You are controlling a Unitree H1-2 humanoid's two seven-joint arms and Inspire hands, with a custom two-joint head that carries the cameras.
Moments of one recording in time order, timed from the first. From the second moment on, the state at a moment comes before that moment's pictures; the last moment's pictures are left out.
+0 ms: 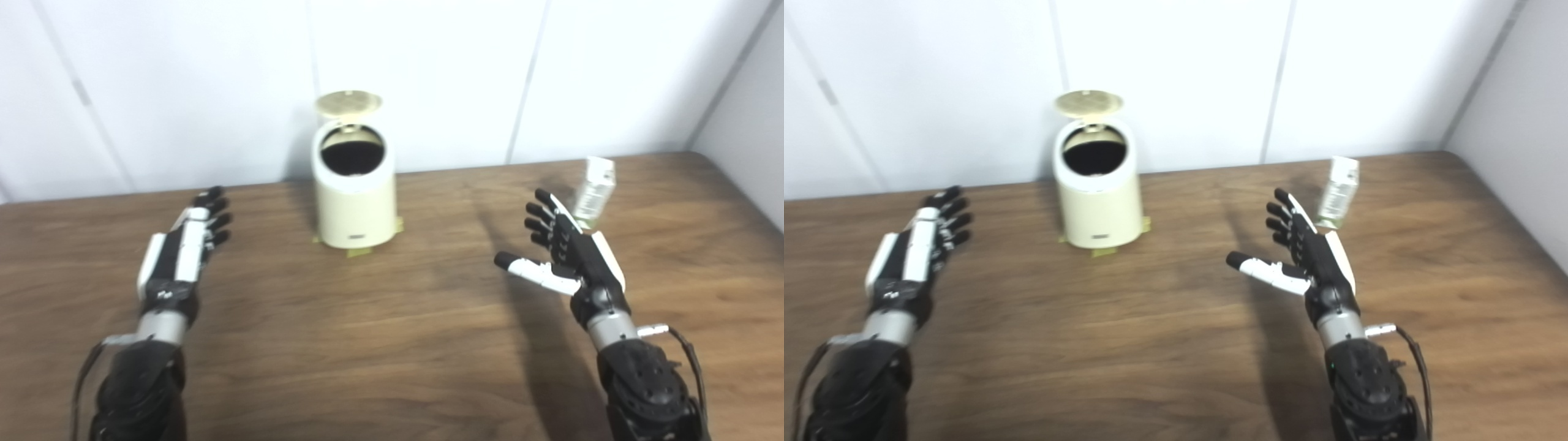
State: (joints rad) left arm -0.22 0.07 0.13 -0.19 0.03 0.37 -0.08; right arm -0.02 -0.18 -0.12 -0.33 -0.09 0.32 -0.01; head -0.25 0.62
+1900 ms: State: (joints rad) left arm -0.11 0.04 0.04 -0.32 -0.02 0.38 -0.04; right arm -0.50 -0.70 0.20 0.16 -0.71 0.38 0.28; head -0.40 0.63
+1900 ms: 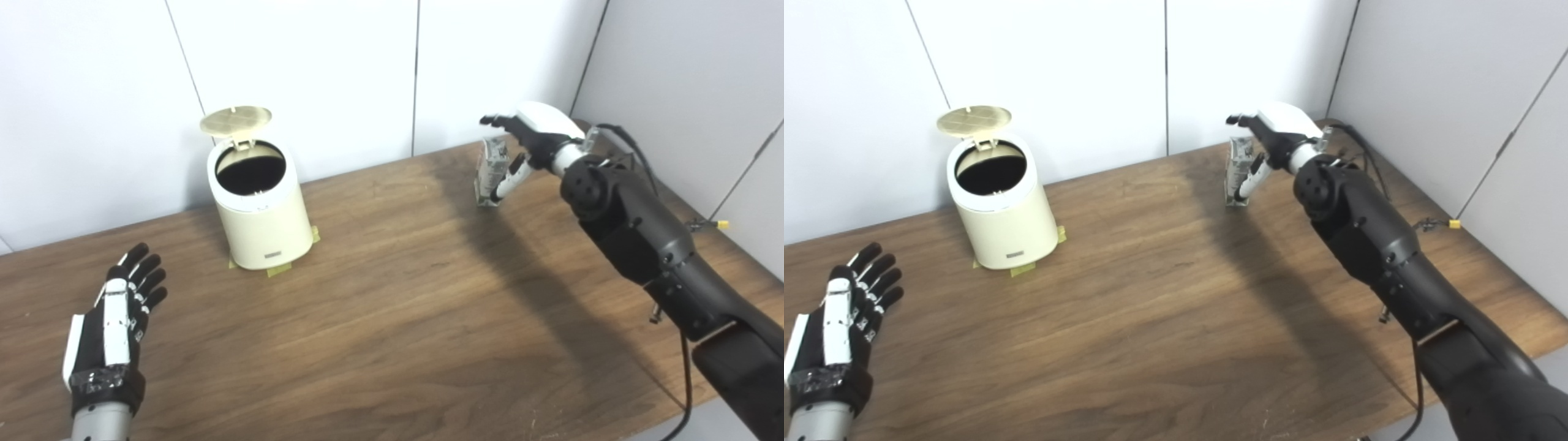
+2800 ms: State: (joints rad) left arm -0.11 0.06 0.03 -0.32 -0.01 0.39 -0.04; right arm -0.58 -0.68 0.22 0.28 -0.75 0.35 0.25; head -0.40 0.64
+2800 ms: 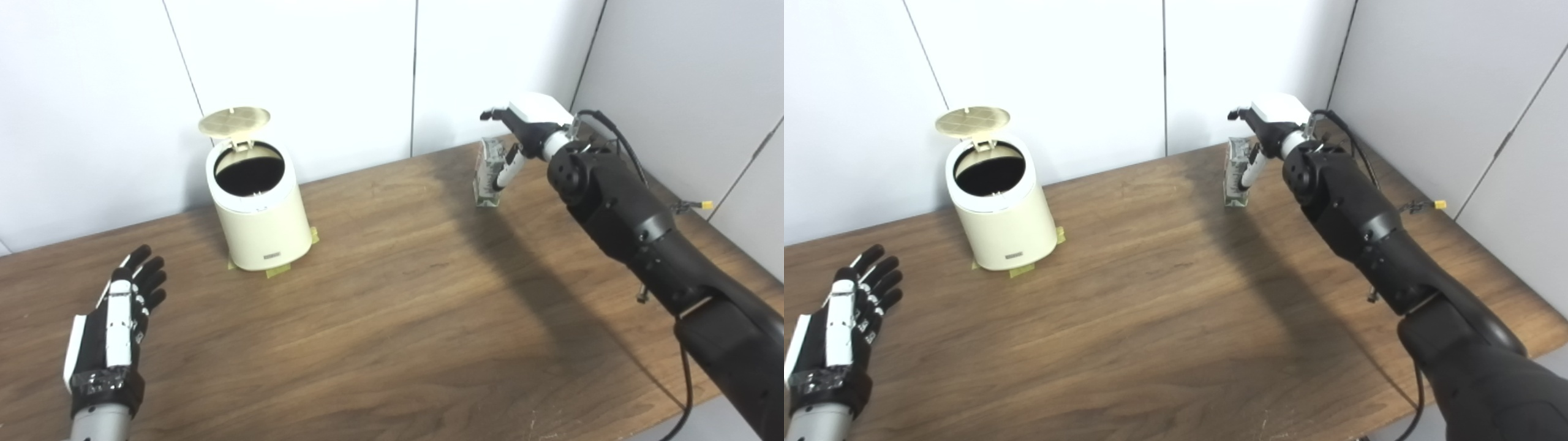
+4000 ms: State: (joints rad) left arm -0.10 0.07 0.02 -0.32 -0.03 0.39 -0.05; right arm -0.56 -0.64 0.21 0.39 -0.71 0.23 0.10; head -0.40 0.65
